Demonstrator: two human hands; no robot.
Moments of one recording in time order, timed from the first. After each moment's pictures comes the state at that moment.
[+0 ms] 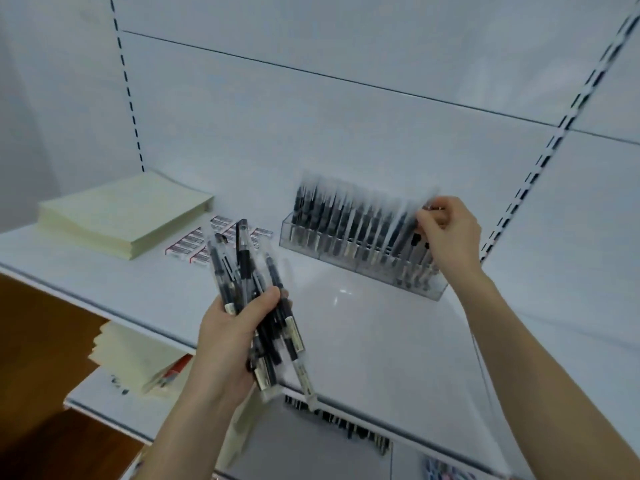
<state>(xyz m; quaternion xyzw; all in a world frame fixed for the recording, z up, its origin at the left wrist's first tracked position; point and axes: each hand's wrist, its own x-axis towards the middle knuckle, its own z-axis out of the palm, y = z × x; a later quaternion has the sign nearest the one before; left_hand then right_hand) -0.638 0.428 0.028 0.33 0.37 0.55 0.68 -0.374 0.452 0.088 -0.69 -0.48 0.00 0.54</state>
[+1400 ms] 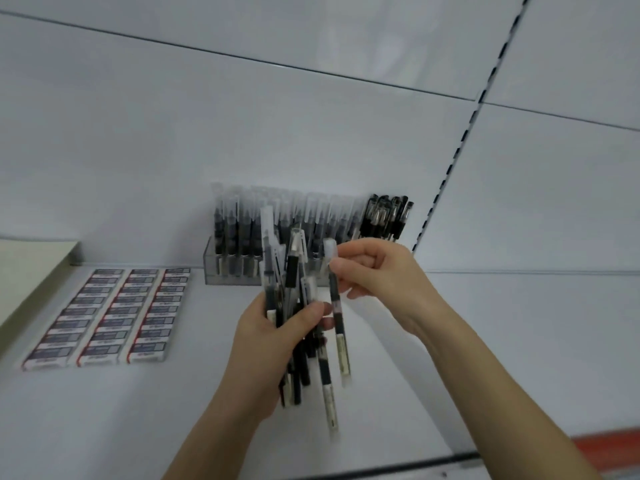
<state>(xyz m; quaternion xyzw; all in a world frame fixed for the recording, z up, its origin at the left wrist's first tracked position) -0.583 0.498 0.040 0.51 0.24 0.34 0.75 -0.447 0.434 0.089 -0.69 -0.41 0.23 0.55</state>
